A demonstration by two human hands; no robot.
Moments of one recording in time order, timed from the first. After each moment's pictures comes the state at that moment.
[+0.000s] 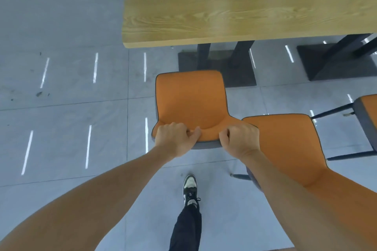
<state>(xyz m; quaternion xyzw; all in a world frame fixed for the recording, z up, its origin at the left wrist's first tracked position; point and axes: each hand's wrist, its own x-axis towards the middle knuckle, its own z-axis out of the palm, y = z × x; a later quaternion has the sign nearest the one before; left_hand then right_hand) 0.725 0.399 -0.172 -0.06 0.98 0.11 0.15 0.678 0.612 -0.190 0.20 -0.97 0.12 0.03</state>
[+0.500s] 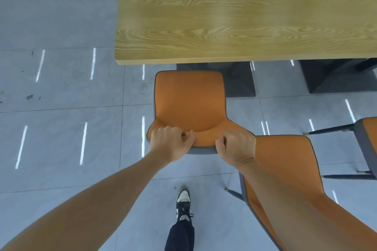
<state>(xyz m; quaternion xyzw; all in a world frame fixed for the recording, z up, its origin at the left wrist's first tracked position) 0.637 0.381 -0.179 -0.08 0.98 0.13 0.11 0.590 0.596 -0.192 0.22 -0.96 0.17 0.06</state>
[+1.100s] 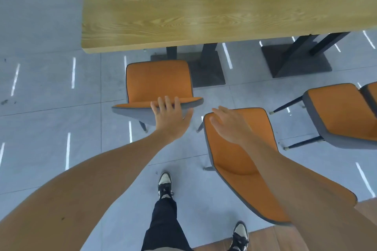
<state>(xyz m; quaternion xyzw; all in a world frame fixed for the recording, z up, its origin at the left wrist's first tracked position) 0.679 0.544 -0.149 -0.09 0.98 0.09 0.17 0.653 0.756 -0.112 0.16 -0.95 0.12 -0.25</state>
